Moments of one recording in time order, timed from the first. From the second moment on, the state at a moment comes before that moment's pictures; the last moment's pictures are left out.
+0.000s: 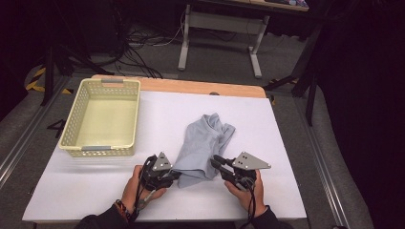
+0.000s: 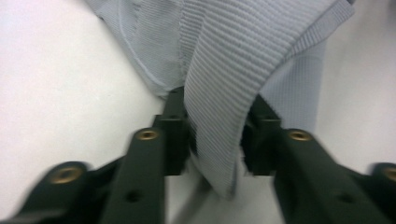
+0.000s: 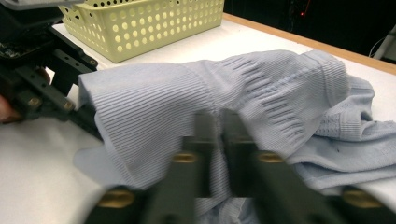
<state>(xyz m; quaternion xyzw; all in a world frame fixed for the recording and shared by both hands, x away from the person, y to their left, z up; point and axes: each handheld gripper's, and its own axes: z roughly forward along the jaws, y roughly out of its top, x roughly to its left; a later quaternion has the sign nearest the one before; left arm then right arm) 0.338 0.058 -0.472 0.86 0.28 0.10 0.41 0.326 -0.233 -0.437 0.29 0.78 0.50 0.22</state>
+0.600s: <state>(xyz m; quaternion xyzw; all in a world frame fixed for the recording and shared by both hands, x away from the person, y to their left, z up) 0.322 0.095 -0.403 0.82 0.27 0.24 0.45 0.321 -0.161 -0.441 0.24 0.80 0.46 0.29</state>
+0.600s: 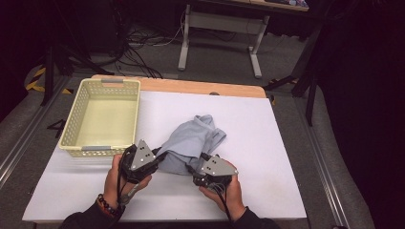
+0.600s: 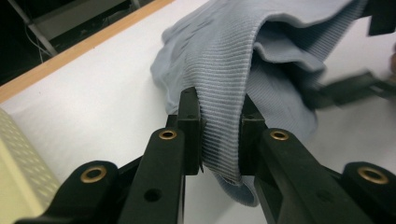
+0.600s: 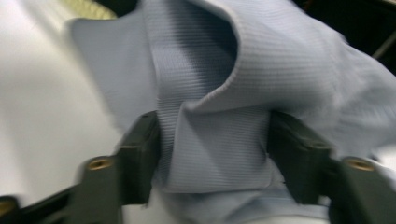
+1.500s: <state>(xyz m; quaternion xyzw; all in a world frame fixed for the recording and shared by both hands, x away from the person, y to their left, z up) 0.304 0.065 -0.419 0.82 0.20 0.17 0.51 0.296 -0.283 -0.400 0.32 0.72 0.47 0.40</state>
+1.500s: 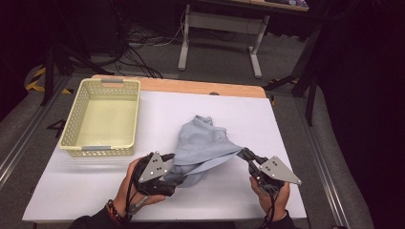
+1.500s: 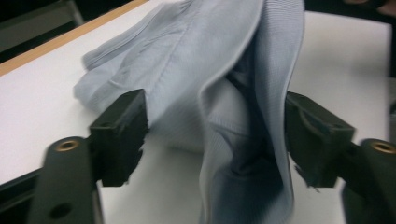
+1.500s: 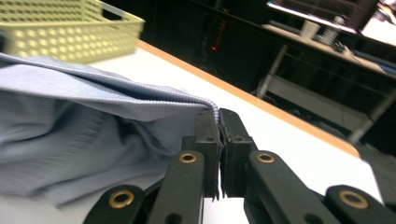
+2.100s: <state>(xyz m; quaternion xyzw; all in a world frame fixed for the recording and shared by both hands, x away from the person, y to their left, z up) 0.302 0.048 -0.435 0.84 0.19 0.13 0.48 0.301 -0.335 -0.419 0.41 0.68 0.44 0.42</state>
